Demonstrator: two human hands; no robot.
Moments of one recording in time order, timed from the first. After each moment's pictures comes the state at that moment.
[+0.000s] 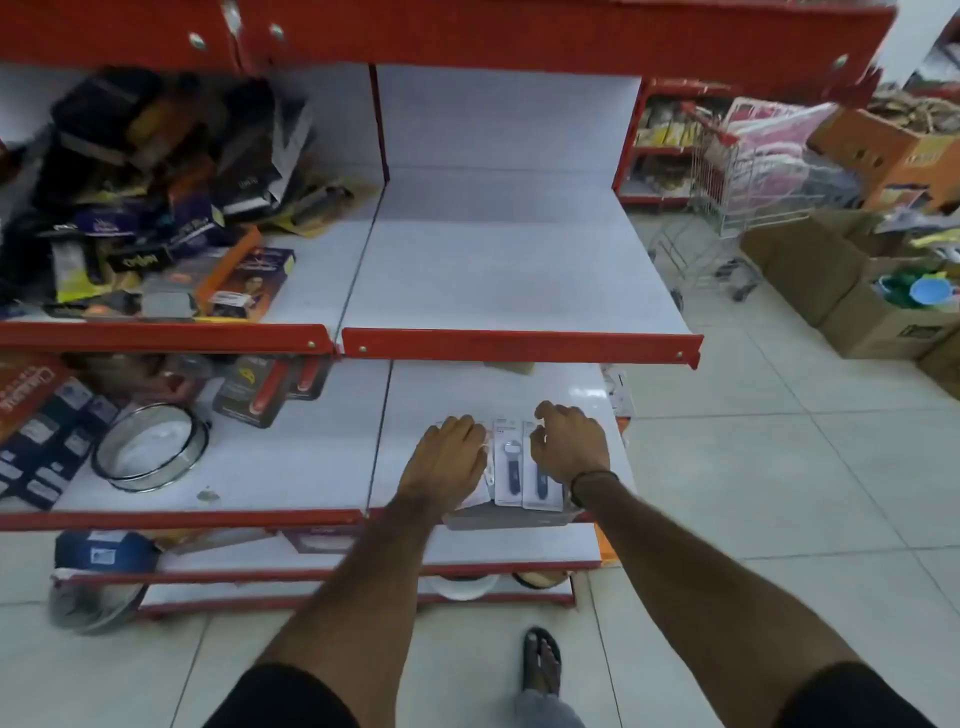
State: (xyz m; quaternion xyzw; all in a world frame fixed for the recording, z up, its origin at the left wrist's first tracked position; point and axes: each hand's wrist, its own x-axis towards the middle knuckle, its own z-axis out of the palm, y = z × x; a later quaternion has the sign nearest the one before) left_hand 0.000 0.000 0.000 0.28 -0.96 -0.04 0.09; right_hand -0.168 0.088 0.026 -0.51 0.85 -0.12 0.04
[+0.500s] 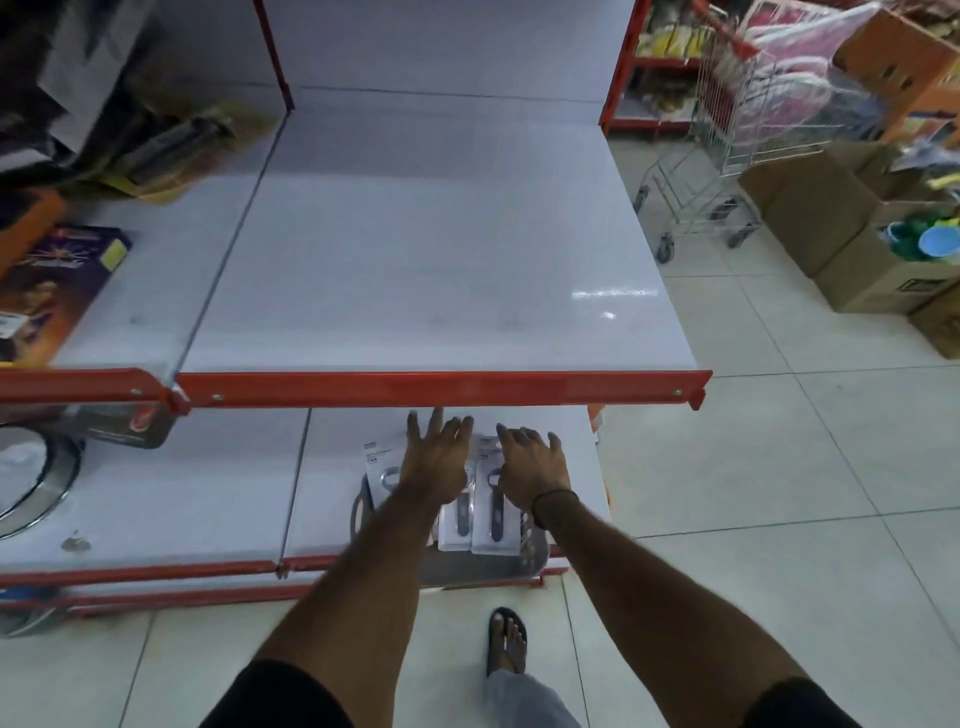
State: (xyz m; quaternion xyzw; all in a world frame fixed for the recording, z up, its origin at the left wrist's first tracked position) left_hand -0.128 -0.065 -0.086 0.31 -0.95 -0.04 -0.07; right_hand -0.261 0.026 -0.085 -0.53 0.83 0.04 0.18
